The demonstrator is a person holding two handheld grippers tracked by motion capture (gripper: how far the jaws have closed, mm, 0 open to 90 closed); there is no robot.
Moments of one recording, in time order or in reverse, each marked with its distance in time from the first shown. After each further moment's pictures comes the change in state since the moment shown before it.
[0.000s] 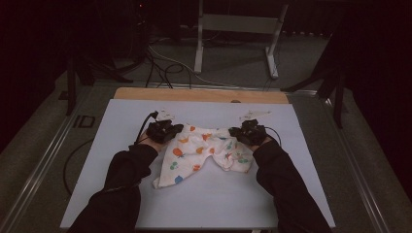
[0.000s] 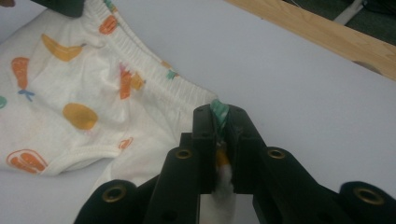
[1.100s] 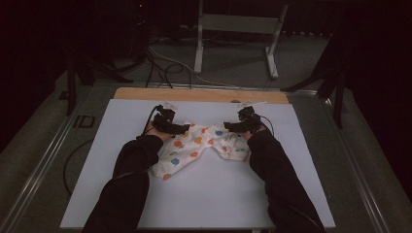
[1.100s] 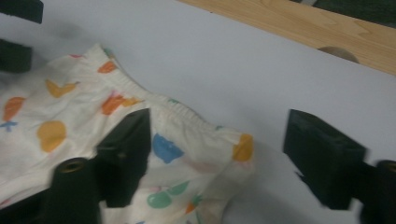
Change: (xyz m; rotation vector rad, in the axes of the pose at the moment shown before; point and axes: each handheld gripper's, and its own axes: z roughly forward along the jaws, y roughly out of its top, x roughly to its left) left arm 0.032 0.003 0.050 0.103 0.034 -0.117; right arm -0.040 0.011 0.047 0.033 -0.068 0.138
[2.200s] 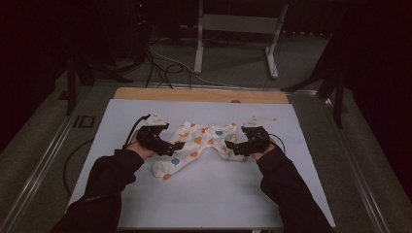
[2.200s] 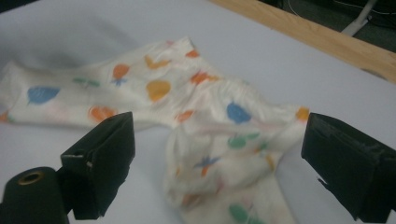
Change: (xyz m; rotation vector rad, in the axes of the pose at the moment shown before) left arm -0.040 -0.024 -0.104 -0.094 -0.196 0.207; right arm 0.045 -0.033 -0.069 -0.089 0.103 -0.150
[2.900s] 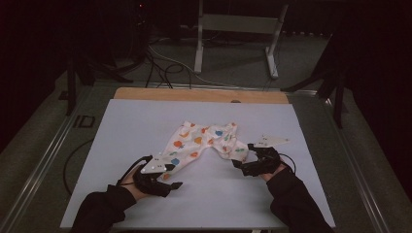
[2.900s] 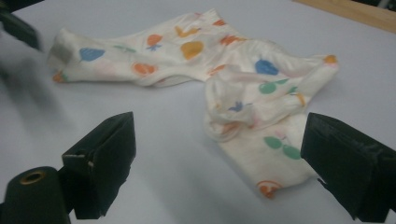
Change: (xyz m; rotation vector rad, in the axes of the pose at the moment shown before) left arm -0.068 -0.075 -0.008 0.107 -0.104 0.149; right arm 0.022 -0.044 -0.036 -0.012 0.054 0.027
